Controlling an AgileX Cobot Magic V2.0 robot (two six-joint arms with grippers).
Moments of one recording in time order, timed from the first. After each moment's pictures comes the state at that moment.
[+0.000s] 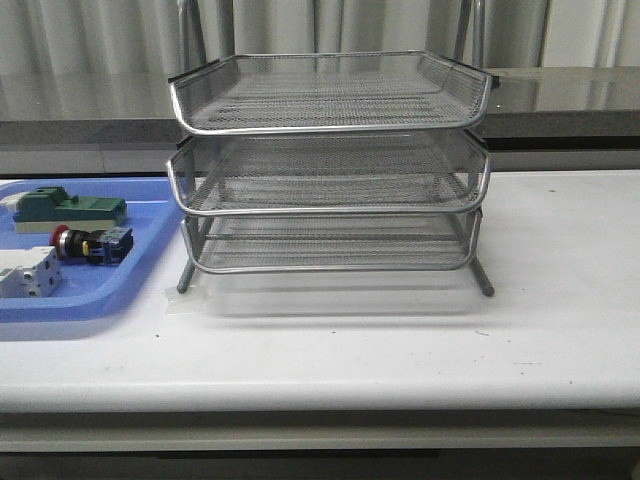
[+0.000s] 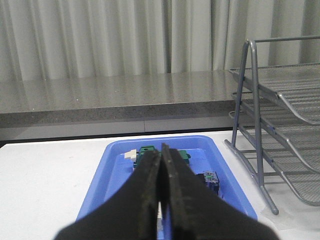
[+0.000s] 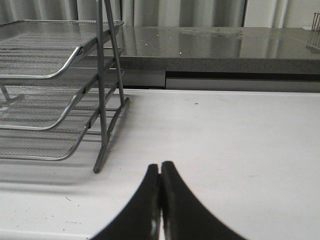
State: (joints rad) left arm -0.03 0.00 0.00 0.10 0.00 -0.12; right arm 0.08 -0.01 0.03 -0.05 0.11 0.08
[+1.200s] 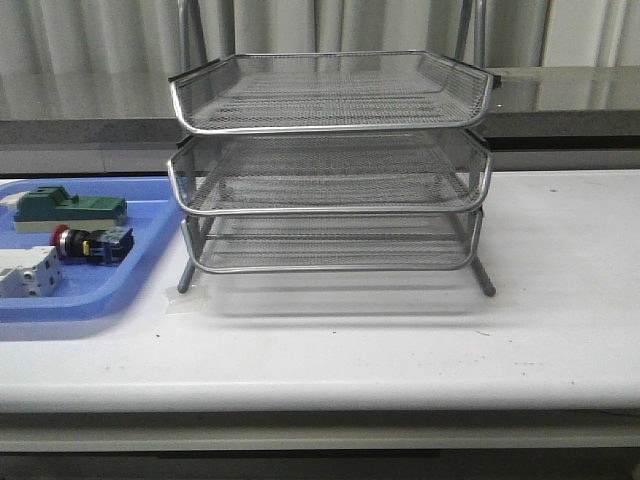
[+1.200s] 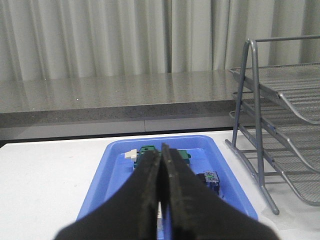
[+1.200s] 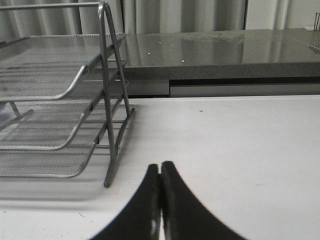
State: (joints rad) left arm -0.03 0.00 0.00 0.10 0.00 -0.12; right arm 0.08 -0.01 -0.07 0.02 0.18 0.08
